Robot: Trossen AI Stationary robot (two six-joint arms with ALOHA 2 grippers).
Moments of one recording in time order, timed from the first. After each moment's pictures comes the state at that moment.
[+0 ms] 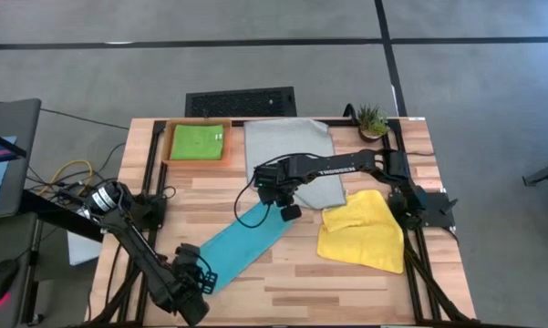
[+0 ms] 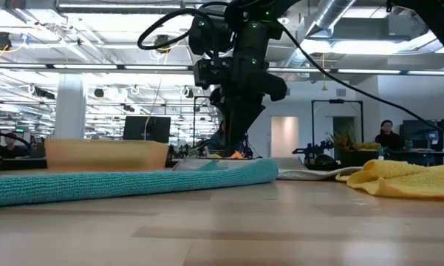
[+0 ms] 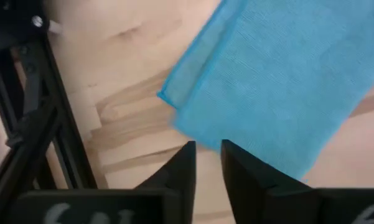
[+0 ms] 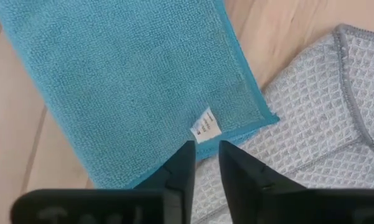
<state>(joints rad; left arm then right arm) -0.87 1.83 1.48 -1.45 -0.12 -2.16 -0.05 2.13 1.71 -0.93 -0.05 -0.45</state>
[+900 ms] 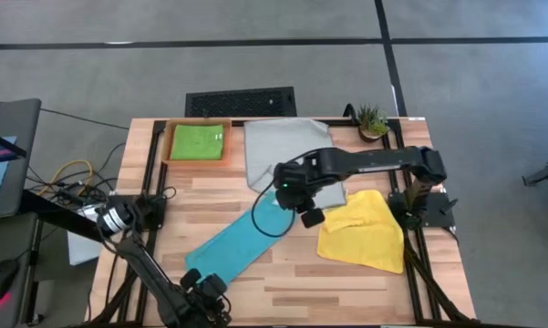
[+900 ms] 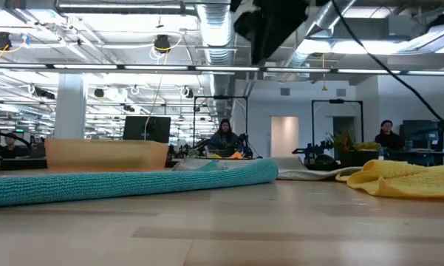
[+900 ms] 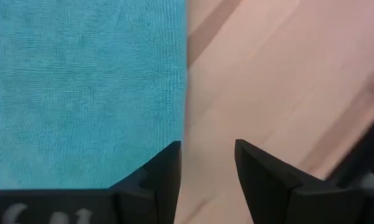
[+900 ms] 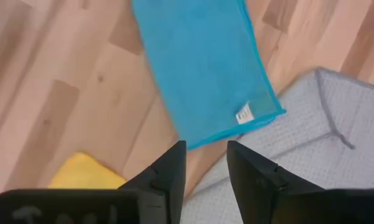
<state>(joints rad) -0.93 2.03 1.48 -0.98 -0.35 -1.67 0.06 1.82 1.71 -1.11 -0.11 -0.42</state>
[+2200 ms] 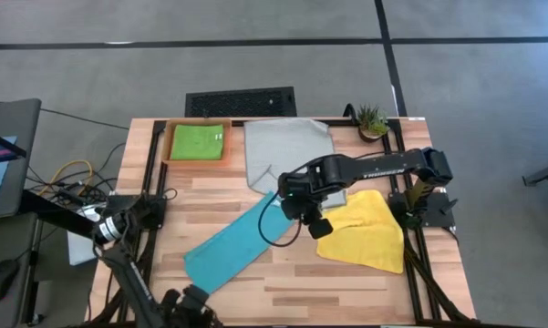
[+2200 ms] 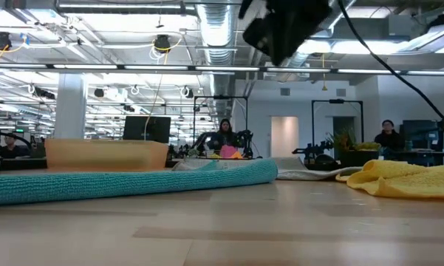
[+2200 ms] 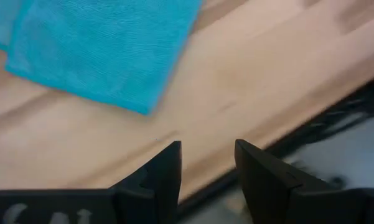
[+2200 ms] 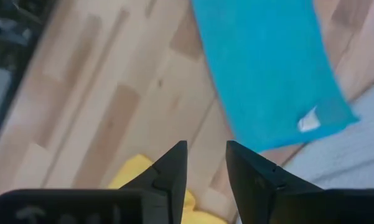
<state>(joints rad) -1.06 2.07 1.74 -1.24 -0.38 -2.18 0.10 1.78 1.61 -1.09 -0.26 -0.36</state>
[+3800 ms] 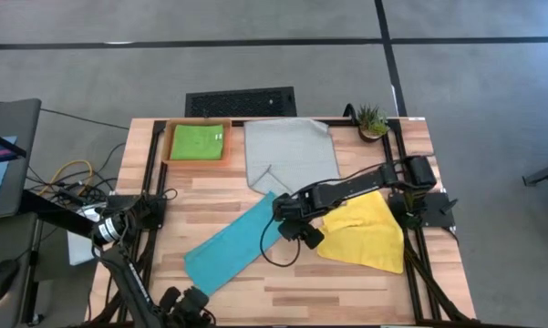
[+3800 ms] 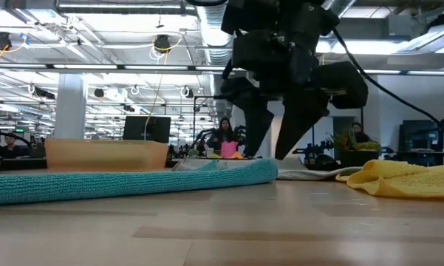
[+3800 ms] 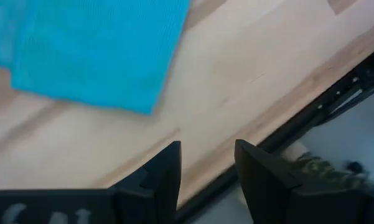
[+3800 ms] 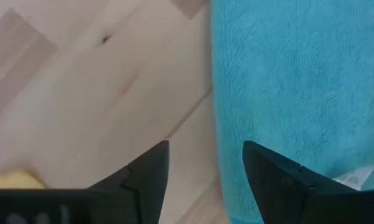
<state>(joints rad) -1.05 2.08 1.75 -1.26 -0.38 -2.02 0.15 1.93 1.31 -0.63 -0.11 -0.62</state>
